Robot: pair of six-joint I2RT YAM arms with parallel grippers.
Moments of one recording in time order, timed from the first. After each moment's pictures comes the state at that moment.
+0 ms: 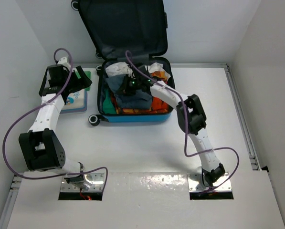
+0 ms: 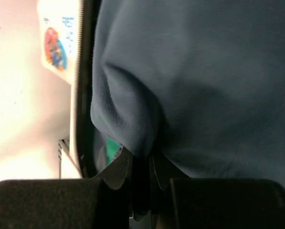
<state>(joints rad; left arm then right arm) 0.17 1.46 1.22 -0.29 0.27 -0.30 0.61 2.37 2.01 -0.27 -0.42 0.75</state>
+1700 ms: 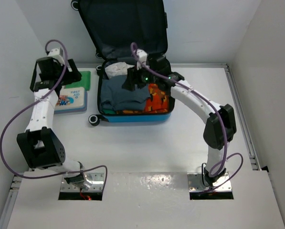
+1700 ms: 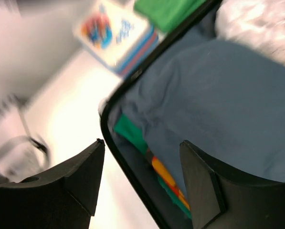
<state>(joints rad) 0.20 1.47 1.33 -0.33 0.22 -0.16 0.57 1.90 1.72 -0.23 -0.44 0.25</state>
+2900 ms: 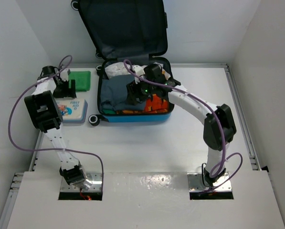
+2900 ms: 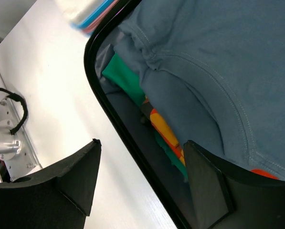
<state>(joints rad) 0.38 2.20 1.81 -0.61 0.23 0.30 0.63 1.89 1.58 -0.35 -0.44 0.07</state>
